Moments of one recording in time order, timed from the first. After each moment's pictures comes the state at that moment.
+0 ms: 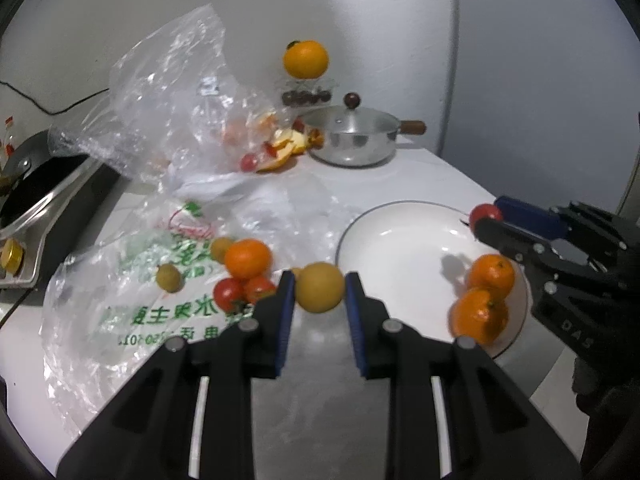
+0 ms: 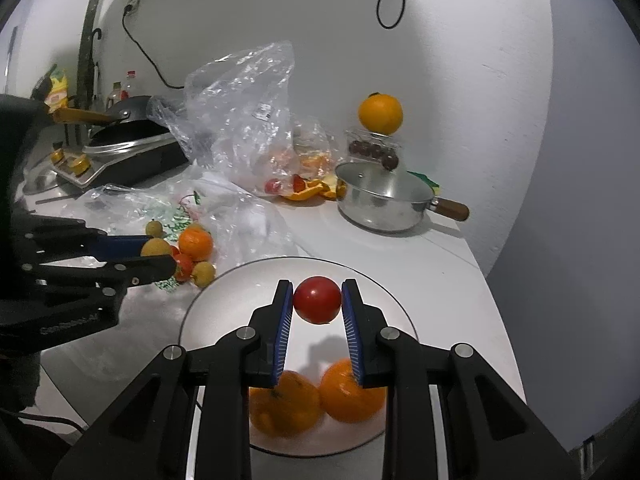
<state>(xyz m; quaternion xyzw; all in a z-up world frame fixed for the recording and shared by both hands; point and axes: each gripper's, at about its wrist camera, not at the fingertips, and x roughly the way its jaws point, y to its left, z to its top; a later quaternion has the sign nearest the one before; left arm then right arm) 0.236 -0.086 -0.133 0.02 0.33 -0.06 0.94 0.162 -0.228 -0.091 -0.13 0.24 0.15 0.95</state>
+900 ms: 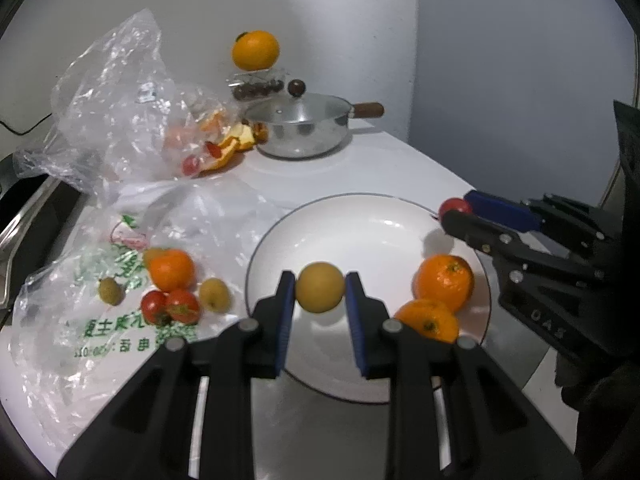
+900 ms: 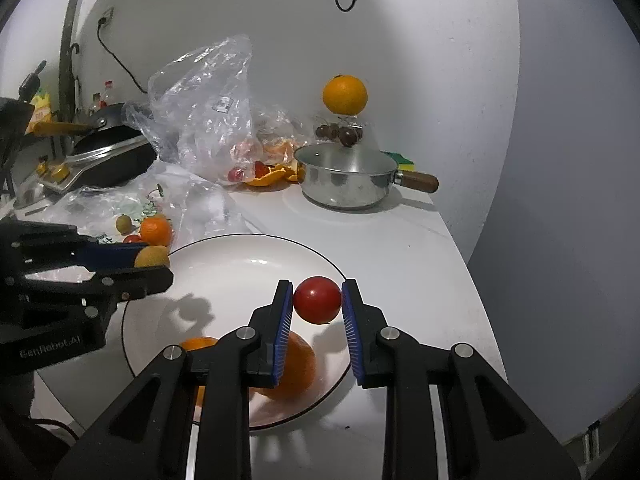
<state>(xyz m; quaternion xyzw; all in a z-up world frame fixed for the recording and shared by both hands) 0.254 -0.144 -0.144 0.04 0.35 -0.09 0.93 0.176 -0.279 -0.106 -0.09 0.25 0.14 0.95</state>
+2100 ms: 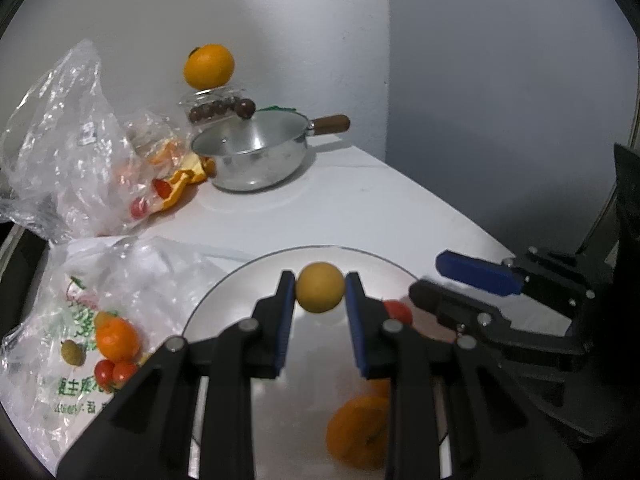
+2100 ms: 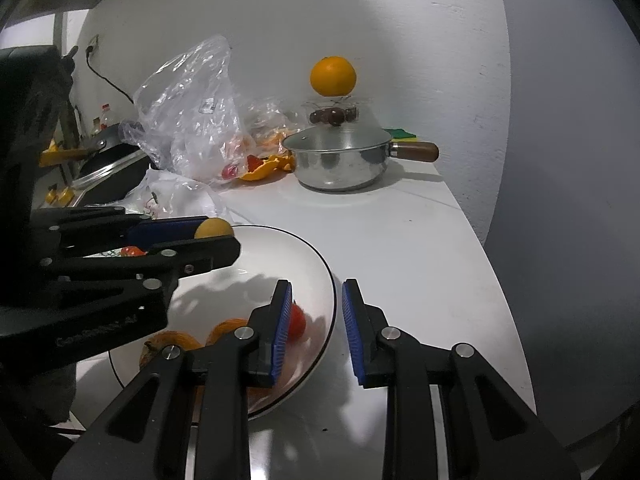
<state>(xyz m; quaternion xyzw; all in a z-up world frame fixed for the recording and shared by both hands) 0.302 -0.195 -0.139 0.07 0.34 -0.13 0.93 0.194 -0.314 -0.117 -0.02 0.28 0.17 0.94</state>
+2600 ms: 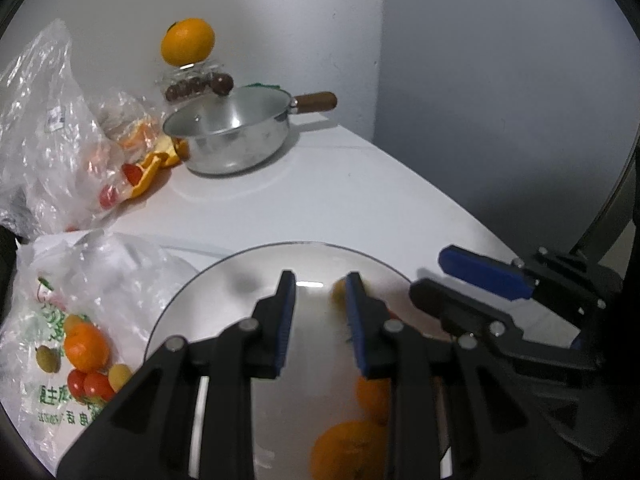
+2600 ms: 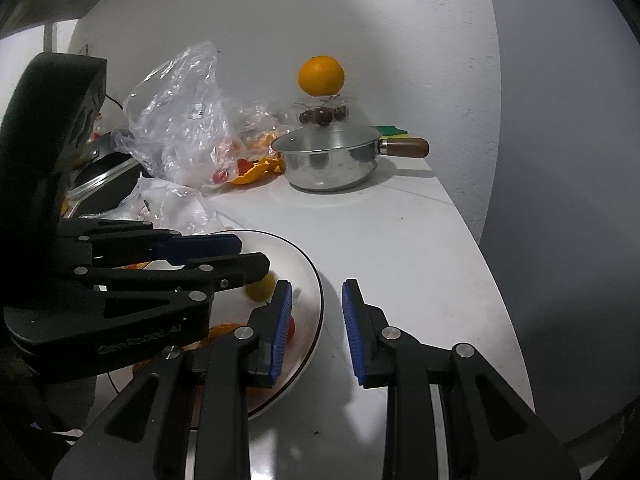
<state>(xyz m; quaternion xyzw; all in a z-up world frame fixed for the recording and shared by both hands) 0.326 -0.208 -0.154 0.06 0.38 -0.15 0.91 0.198 -0.319 -0.118 -0.01 0.28 0.16 0.95</state>
